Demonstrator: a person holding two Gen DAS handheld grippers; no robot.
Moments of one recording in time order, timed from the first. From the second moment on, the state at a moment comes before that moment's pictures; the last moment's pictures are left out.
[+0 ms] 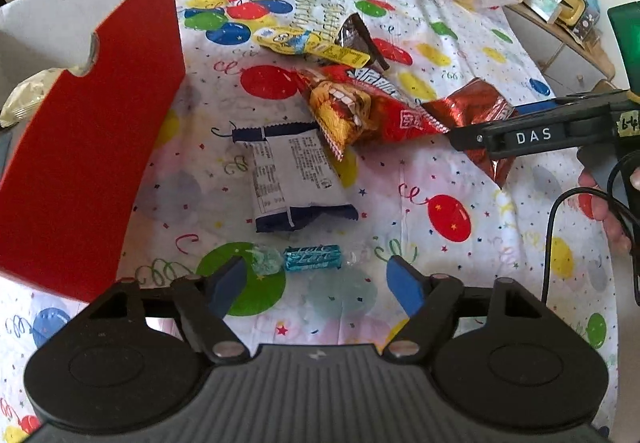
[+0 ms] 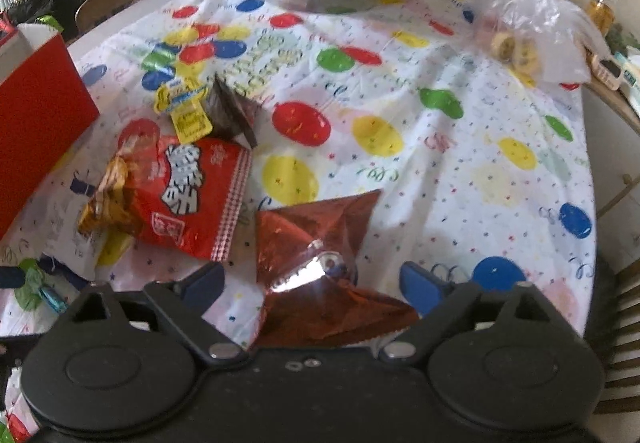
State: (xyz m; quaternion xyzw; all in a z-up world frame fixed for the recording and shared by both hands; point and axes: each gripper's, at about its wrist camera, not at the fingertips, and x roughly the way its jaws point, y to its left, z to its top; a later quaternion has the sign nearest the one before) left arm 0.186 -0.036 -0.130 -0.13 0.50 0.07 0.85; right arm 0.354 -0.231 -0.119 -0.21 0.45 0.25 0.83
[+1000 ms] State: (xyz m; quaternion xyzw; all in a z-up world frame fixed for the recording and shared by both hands) left arm 0.206 -0.070 -0.125 0.12 0.49 -0.14 0.85; right arm 0.332 -0.243 -0.126 -0.16 0.45 0.28 0.83
